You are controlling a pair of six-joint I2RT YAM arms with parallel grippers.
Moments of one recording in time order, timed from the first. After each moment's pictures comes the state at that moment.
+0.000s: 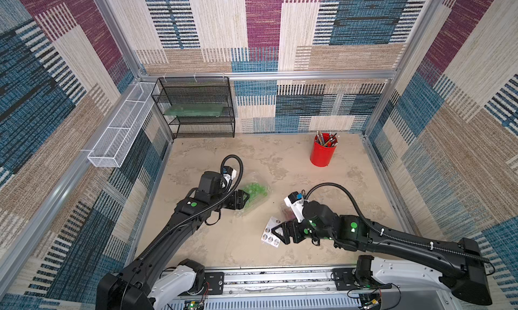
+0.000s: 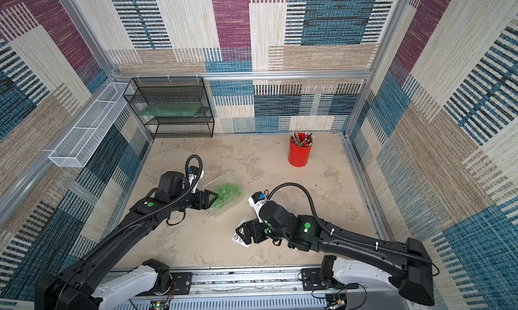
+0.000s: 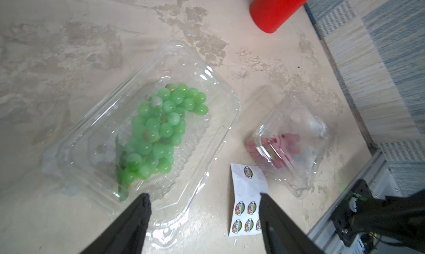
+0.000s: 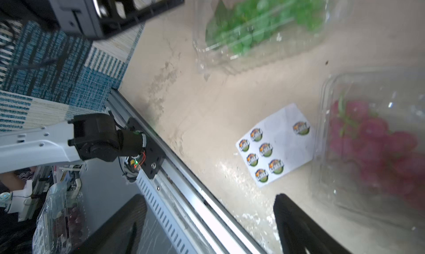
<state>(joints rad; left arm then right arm) -0.38 1.05 0.80 -0.52 0.26 -0.29 1.15 1.01 0.72 -0.43 -0.05 0.79</state>
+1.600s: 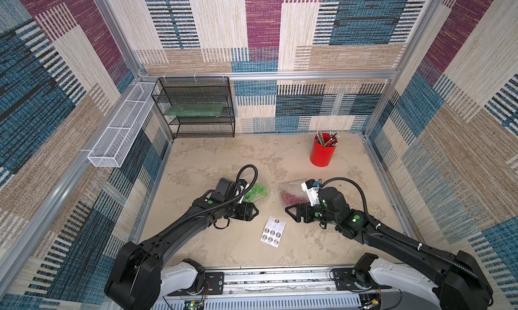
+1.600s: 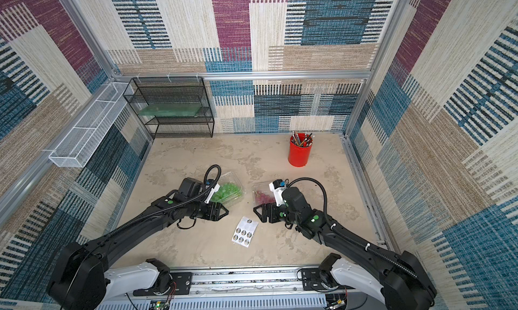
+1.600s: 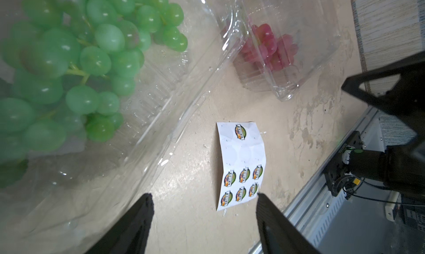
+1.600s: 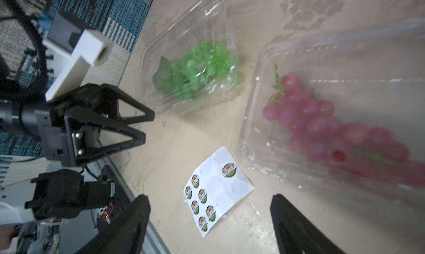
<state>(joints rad) -0.50 1.22 0.73 -0.48 0.39 -0.31 0.73 0.99 0.51 -0.14 -0.27 0.63</state>
